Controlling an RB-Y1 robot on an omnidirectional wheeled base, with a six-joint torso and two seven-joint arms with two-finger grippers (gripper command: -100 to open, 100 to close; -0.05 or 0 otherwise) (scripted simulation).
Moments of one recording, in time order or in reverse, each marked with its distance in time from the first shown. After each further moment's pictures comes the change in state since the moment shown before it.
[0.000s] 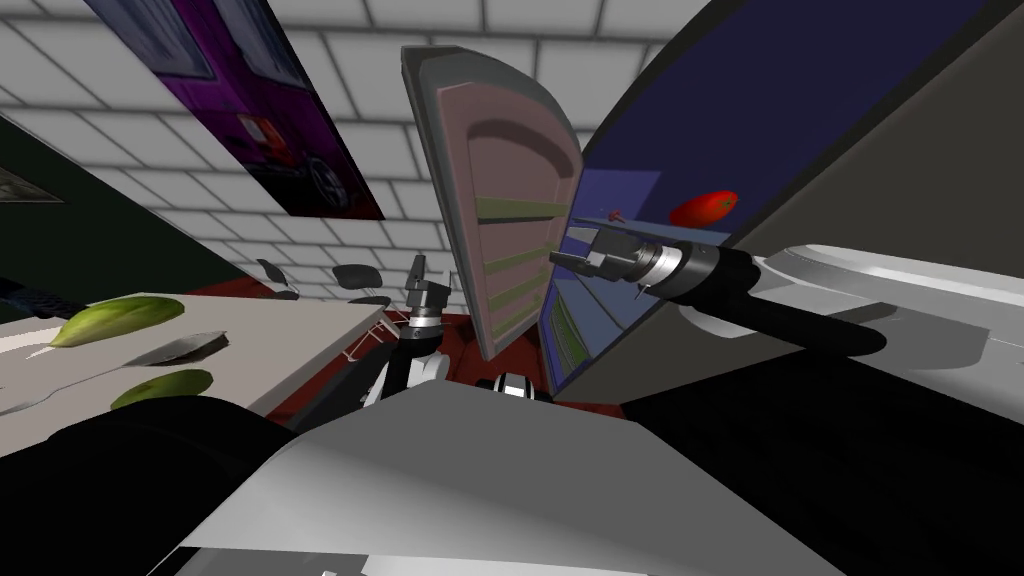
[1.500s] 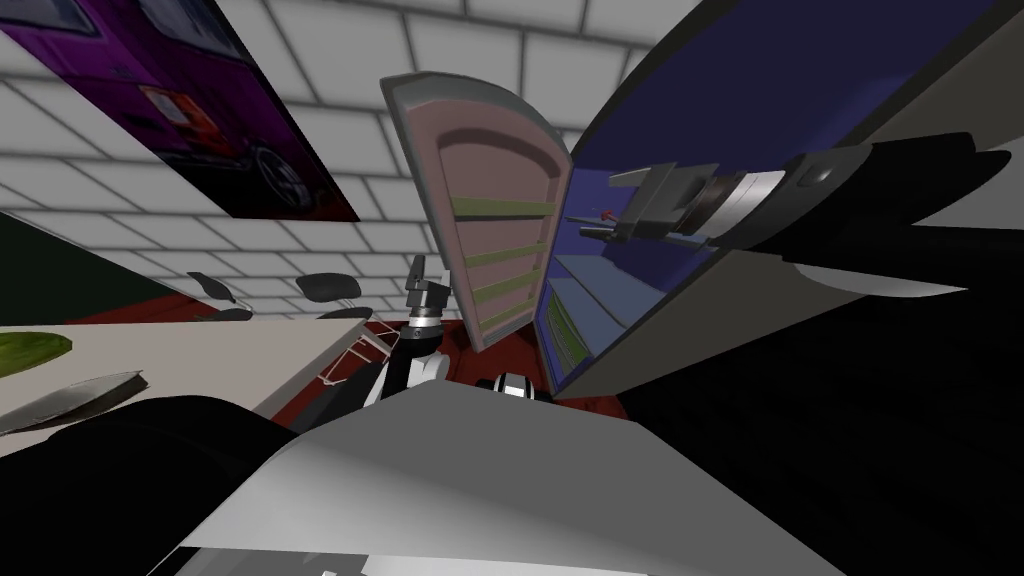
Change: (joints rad) left arm 0.000 0.000 0.000 0.000 0.000 0.000 0.000; right arm -0.189 -0.399 0.014 0.078 0.004 0.086 0.266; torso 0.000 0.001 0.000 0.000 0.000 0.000
